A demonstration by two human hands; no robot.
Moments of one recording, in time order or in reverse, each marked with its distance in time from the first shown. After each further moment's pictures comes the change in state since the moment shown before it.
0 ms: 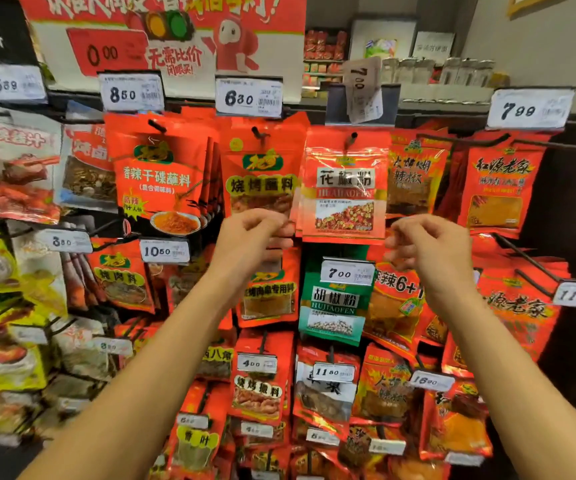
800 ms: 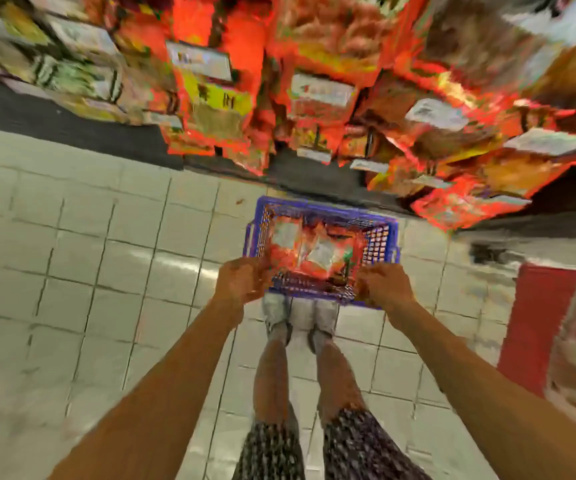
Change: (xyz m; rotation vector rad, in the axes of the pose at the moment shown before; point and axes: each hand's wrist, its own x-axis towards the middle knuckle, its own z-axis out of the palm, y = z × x) left_hand -0.336 -0.456 -0.111 0.022 0.250 -1.443; right_hand -0.409 0.433 0.053 -0.543 -0.550 1.240
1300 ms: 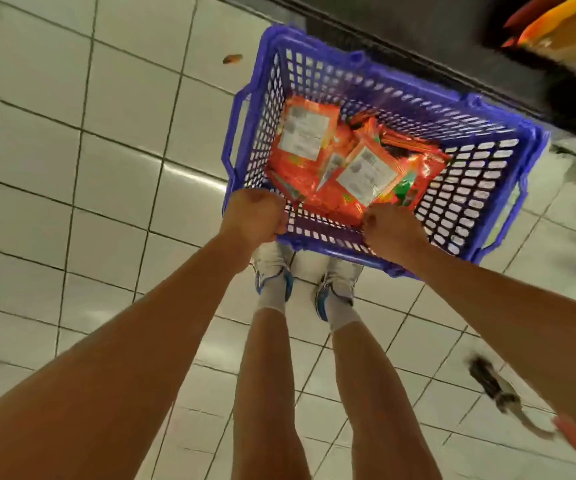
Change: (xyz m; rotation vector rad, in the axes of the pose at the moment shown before) left_hand 0.293 -0.177 0.023 0.154 0.051 -0.105; right_hand 0.276 0.189 0.171 -1.068 -0.284 -0.276
